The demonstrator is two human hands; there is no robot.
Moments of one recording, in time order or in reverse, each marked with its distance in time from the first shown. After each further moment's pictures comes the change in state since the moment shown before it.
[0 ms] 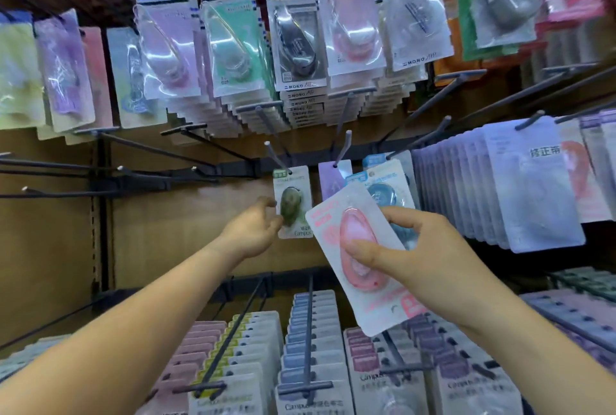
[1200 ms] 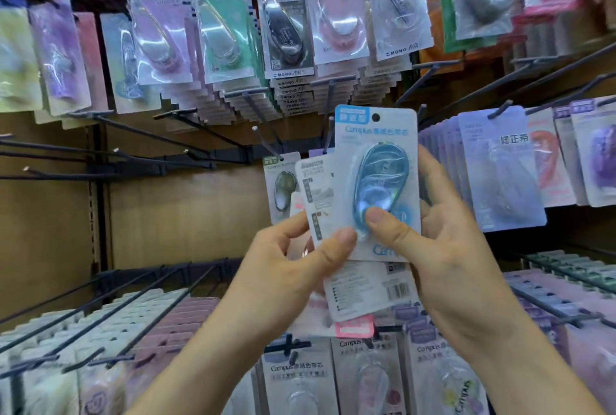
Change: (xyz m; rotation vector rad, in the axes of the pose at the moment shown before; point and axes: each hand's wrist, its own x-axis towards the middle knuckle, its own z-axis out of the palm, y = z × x) left_hand -0.170 0.088 -0.001 -0.947 -0.146 0.217; right_hand -0.037 -0.013 0.000 0.438 0.042 -0.283
